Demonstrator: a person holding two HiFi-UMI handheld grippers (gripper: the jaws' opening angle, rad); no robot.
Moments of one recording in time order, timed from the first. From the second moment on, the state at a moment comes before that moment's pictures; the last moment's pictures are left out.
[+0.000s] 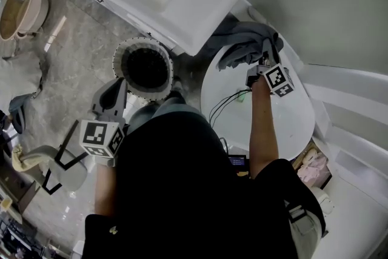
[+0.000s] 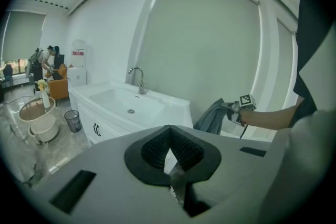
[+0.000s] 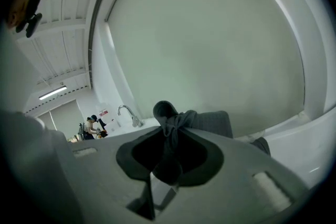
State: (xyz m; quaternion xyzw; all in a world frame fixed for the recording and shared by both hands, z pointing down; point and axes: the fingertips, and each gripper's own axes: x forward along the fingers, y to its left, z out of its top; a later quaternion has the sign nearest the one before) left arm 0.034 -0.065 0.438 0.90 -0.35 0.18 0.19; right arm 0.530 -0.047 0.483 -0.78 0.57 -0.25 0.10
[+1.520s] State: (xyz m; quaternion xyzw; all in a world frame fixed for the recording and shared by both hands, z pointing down) left arm -0.024 -0.120 0.278 0.92 -0.37 0.06 0.04; right arm 0.384 -0.056 0.118 -0.73 0.67 0.13 0.07
